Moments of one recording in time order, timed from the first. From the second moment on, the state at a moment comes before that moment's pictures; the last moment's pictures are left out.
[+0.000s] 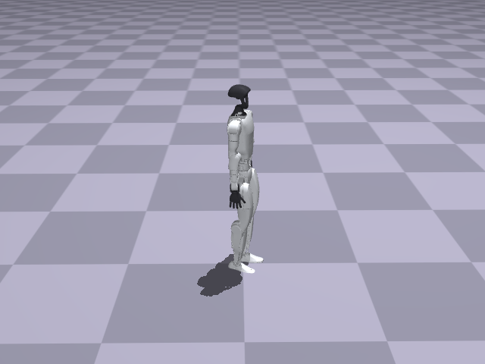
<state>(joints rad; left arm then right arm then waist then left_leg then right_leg) 0.07 0.14 0.38 1.60 0.14 -0.02 -0.19 0.06 -0.13 0.04 1.52 -0.20 -0.03 0.11 -0.08 -0.02 -0.07 -0.02 -0.13 0.10 0.01 -0.01 0.07 0.03 -0.01 -0.25 0.02 -0.07 0.03</state>
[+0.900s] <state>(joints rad) 0.04 0.13 0.36 1.61 0.14 -0.02 -0.19 0.05 -0.13 0.05 1.51 -0.21 -0.03 0.12 -0.09 -0.02 -0.03 -0.05 -0.13 0.07 0.03 0.02 0.06 0.03 -0.01 -0.28 0.01 -0.03 0.00</state>
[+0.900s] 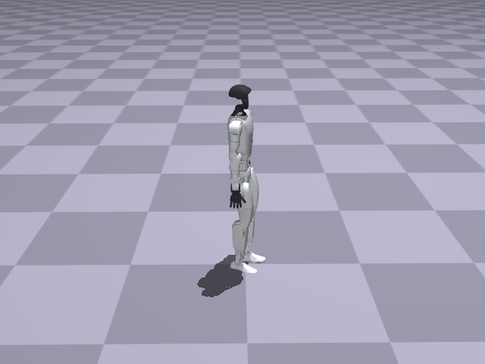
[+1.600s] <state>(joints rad) 0.09 0.14 0.38 1.53 0.17 -0.03 -0.21 0.07 -0.17 0.05 1.51 -0.17 -0.05 0.10 -0.05 0.02 -0.03 -0.07 -0.10 0.24 0.05 0.00 0.07 0.03 -0.06 -0.39 0.09 -0.09 0.04</state>
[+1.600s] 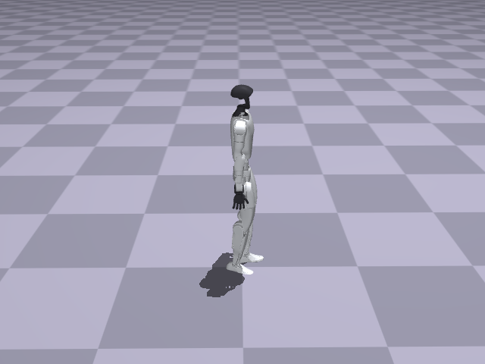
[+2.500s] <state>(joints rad) 0.09 0.18 0.49 1.60 0.16 -0.02 -0.16 0.01 -0.07 0.17 1.36 -0.27 -0.08 0.15 0.32 -0.11 0.02 -0.06 -0.29 -0.06 0.03 0.10 0.10 0.22 -0.13 -0.78 0.16 -0.20 0.15</state>
